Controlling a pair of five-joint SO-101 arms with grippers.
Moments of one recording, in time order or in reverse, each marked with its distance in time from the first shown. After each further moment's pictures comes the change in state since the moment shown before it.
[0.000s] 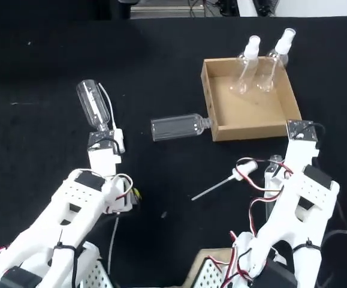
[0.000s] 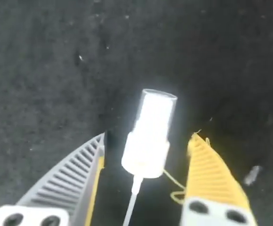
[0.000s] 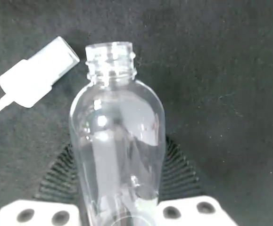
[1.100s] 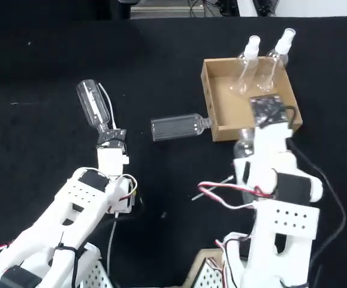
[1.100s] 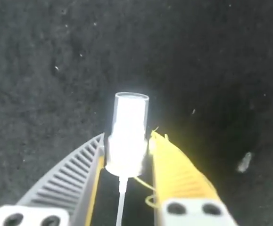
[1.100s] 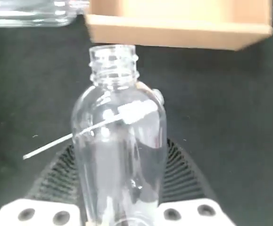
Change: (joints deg) left arm 3.0 0.1 -1.5 0.4 -4.8; right arm -25.2 -23.8 -13.7 24.1 -10.3
